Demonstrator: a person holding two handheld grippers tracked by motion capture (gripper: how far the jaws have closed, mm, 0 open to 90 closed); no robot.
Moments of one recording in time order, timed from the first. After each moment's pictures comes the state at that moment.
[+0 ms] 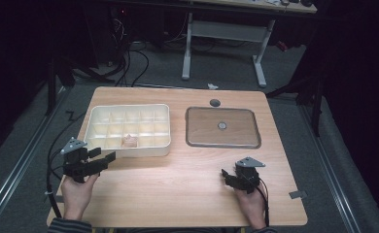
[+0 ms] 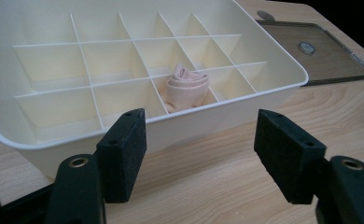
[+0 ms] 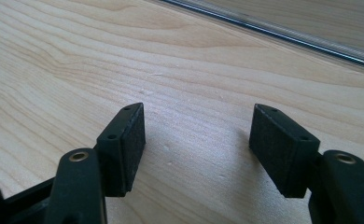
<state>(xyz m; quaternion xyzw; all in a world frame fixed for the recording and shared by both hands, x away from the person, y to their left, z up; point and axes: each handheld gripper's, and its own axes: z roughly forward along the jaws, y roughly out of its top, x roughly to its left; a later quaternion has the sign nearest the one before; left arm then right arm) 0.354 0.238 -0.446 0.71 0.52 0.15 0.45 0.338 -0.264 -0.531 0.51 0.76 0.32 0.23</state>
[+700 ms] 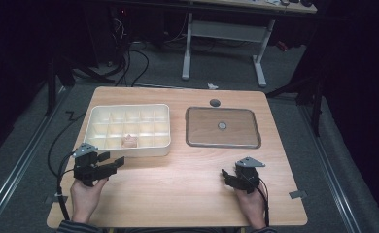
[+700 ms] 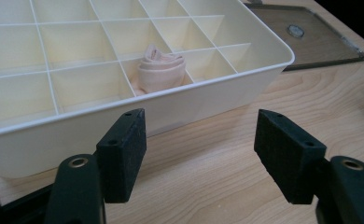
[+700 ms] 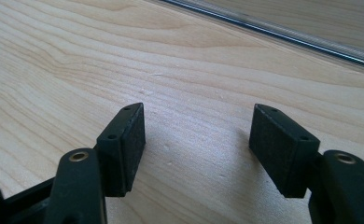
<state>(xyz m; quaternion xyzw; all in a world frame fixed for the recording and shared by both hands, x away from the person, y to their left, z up) 0.351 0.216 -0.460 0.73 0.50 0.14 0.44 0.338 -0.264 -0.531 0.51 0.76 0.32 0.23</state>
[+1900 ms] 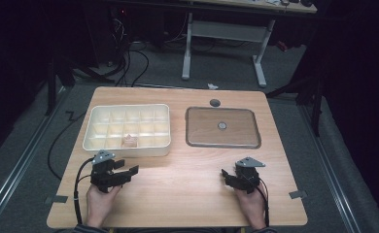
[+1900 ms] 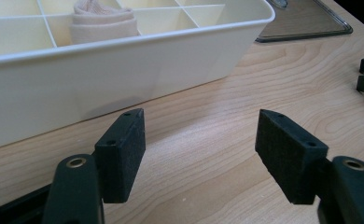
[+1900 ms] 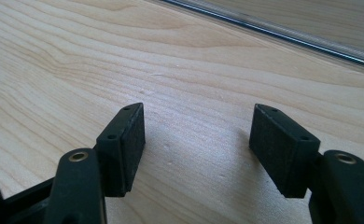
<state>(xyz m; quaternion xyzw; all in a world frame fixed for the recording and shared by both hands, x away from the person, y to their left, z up) 0.347 0.184 -0.490 0.75 0.49 0.10 0.44 0.338 -0.264 -0.531 0.51 0.76 0.32 0.23</state>
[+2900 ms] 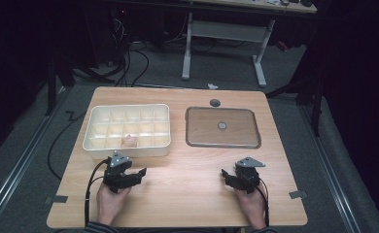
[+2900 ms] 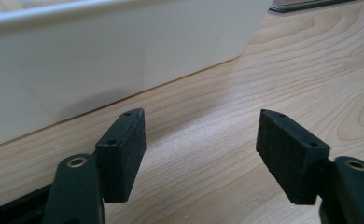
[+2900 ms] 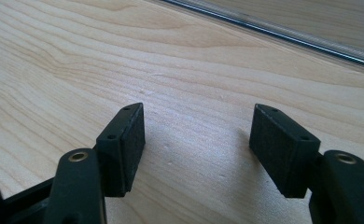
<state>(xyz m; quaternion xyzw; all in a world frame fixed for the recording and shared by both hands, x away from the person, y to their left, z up) 0.354 0.155 -0.514 0.77 0.47 0.14 0.40 0.338 -0.264 -0.531 0.51 0.76 0.32 0.23</state>
